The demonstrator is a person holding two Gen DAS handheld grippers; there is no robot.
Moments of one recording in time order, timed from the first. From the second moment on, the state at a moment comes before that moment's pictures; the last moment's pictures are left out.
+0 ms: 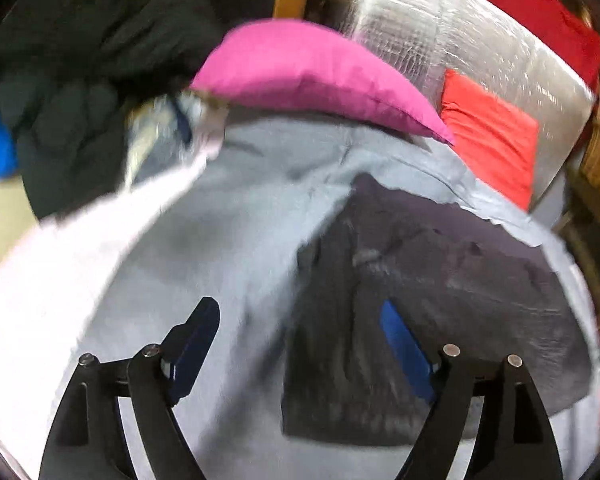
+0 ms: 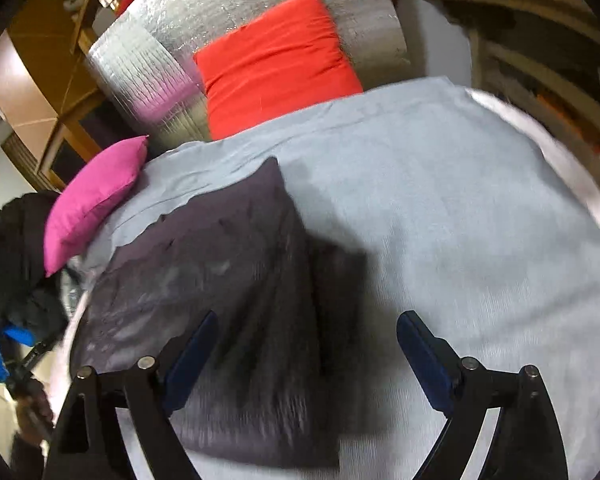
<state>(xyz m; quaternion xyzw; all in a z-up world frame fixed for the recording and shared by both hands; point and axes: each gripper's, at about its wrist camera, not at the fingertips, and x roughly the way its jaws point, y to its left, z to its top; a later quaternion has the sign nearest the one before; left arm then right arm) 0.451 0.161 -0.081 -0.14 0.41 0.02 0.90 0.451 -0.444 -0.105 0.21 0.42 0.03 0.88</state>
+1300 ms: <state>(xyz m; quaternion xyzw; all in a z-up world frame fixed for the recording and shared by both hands) 0.496 0.155 -0.064 -0.07 0.39 0.06 0.92 0.480 -0.433 -0.110 0.14 0.44 -0.04 0.88</state>
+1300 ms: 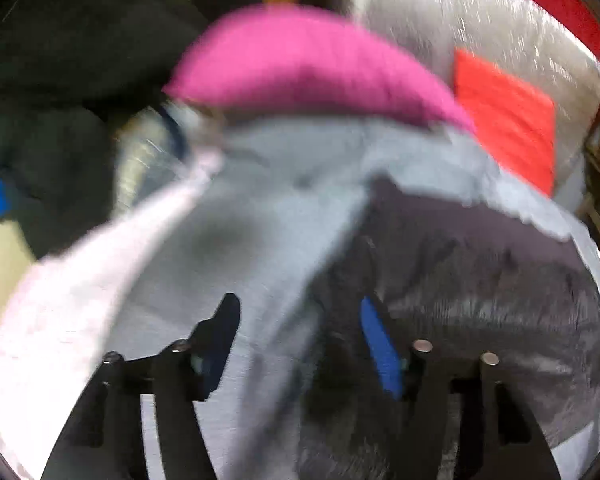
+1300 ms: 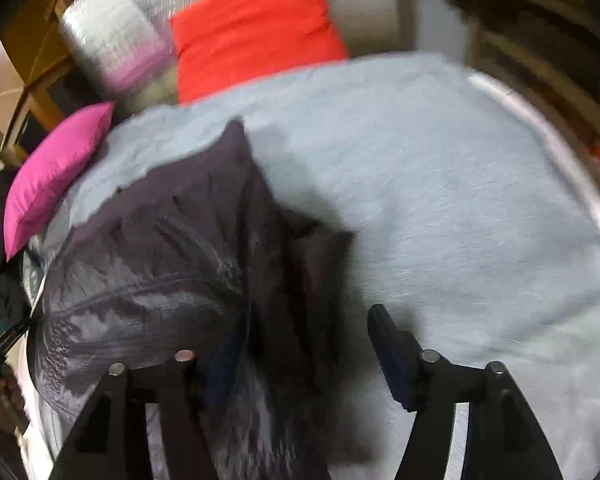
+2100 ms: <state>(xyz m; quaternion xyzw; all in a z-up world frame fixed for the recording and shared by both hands) 0.435 0.022 -0.130 0.06 0.37 0.06 0.92 0.439 -0.282 -0.160 -0.06 0.37 -0.03 0.93</state>
